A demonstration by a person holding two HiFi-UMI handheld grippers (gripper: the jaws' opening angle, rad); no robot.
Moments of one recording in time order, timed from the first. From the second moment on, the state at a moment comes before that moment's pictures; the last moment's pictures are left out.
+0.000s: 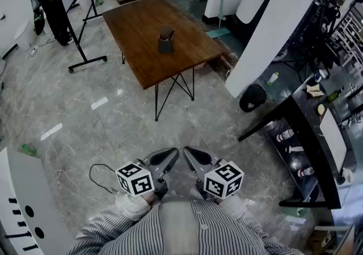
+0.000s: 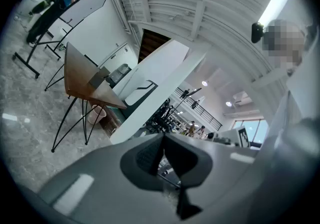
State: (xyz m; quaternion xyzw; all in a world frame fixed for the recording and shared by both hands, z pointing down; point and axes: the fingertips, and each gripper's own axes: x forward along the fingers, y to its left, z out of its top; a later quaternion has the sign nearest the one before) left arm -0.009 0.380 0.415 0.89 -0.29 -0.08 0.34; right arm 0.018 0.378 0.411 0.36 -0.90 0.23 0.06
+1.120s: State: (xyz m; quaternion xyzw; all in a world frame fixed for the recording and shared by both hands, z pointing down) left arm -0.056 -0.005 0.397 0.91 -0.24 -0.06 0.32; right arm -0.030 -0.010 0.397 0.38 -0.89 0.26 0.00
